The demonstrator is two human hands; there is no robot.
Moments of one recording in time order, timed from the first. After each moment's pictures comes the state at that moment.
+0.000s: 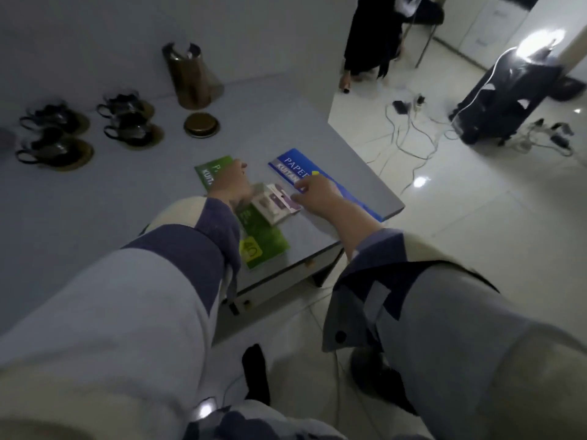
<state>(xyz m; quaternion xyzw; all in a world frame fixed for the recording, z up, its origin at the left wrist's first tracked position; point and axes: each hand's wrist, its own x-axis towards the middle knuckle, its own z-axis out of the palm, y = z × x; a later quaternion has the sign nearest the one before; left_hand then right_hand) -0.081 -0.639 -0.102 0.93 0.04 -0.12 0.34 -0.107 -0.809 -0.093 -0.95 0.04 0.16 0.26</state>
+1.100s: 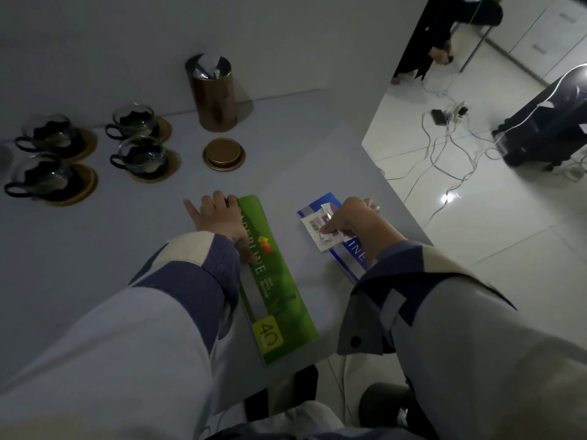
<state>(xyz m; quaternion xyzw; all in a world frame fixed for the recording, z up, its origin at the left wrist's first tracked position) 0.019 -0.586 -0.143 0.97 0.08 -0.24 0.00 0.046 -0.803 -0.120 -0.92 0.20 0.30 0.16</state>
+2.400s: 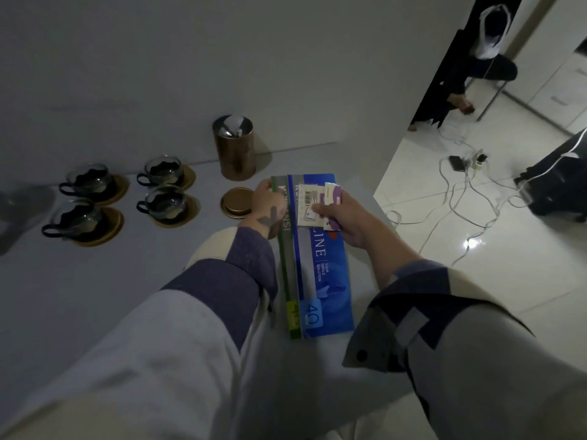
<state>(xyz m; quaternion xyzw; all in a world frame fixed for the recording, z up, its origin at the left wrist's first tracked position) 0.102 -0.642 -0.076 0.66 0.24 -0.05 0.71 0.120 -0.791 -0.096 -0.72 0.07 0.23 0.66</state>
